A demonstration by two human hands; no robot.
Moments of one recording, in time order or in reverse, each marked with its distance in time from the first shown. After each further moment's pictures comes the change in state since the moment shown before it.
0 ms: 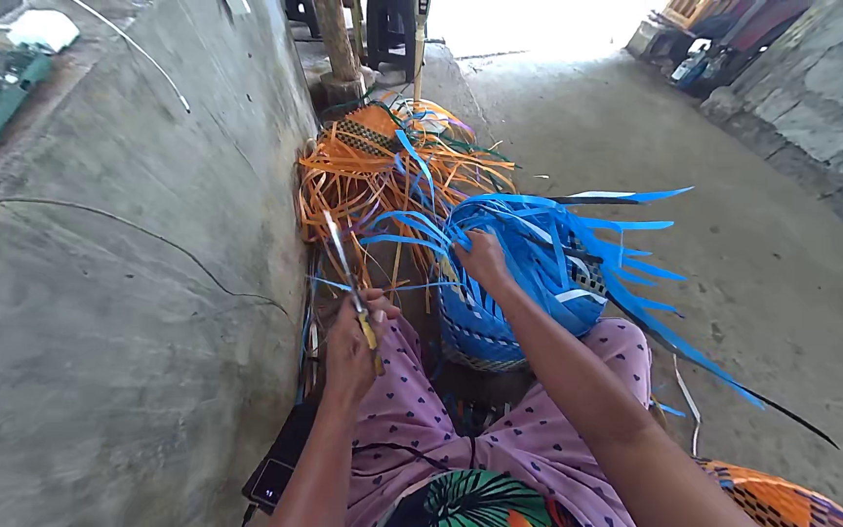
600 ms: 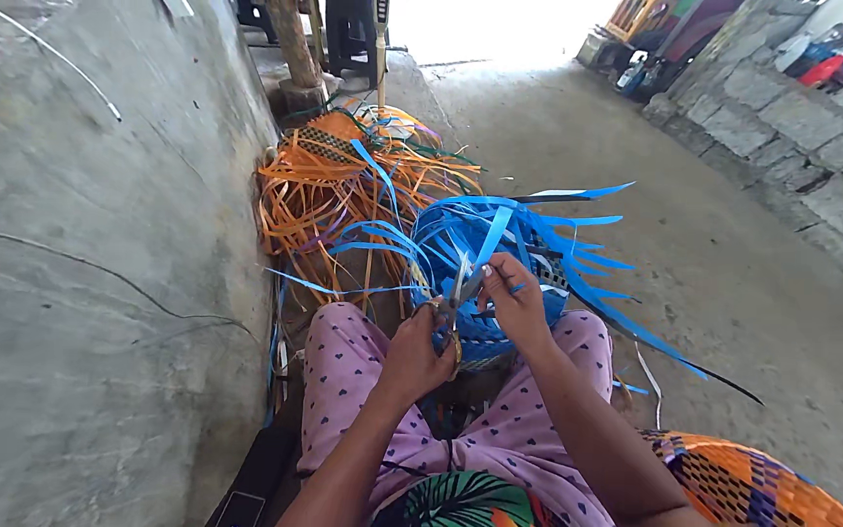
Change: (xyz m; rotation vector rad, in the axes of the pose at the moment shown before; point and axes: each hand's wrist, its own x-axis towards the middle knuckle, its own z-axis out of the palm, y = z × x) left_hand -0.002 0.029 0.097 0.359 -0.467 0.027; right_hand -0.118 0.007 -0.060 0.701 0.282 -0.325
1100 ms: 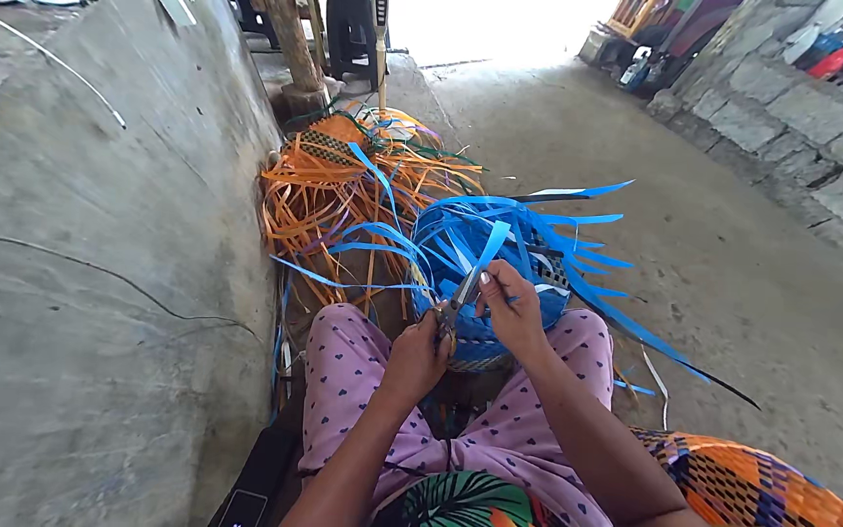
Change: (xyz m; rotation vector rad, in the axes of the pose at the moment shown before) left_hand 0.000 0.005 0.004 0.049 -0.030 -0.034; right_hand -0.007 0.002 0.001 -0.069 -0.003 -0.138
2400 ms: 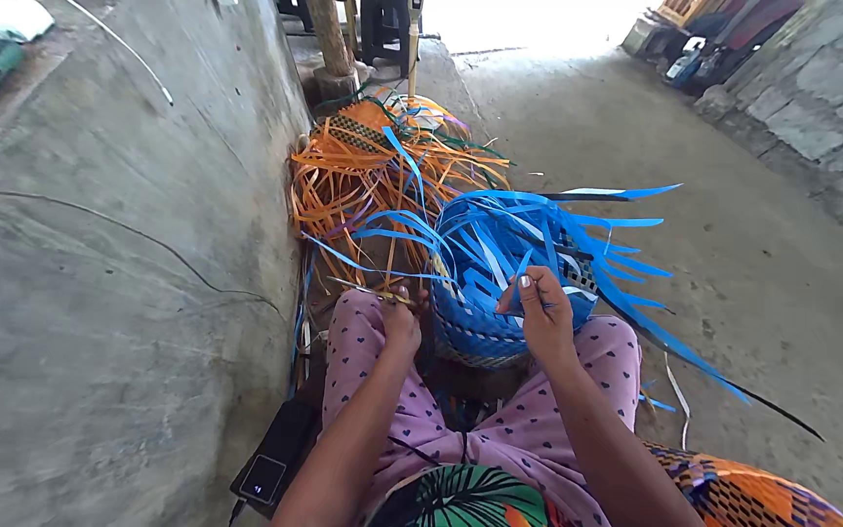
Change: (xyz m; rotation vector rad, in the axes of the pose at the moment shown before) left_hand 0.057 -0.084 0.033 -1.385 0.720 -0.591; right_hand -0.015 0.011 -0.002 0.081 0.043 0.064
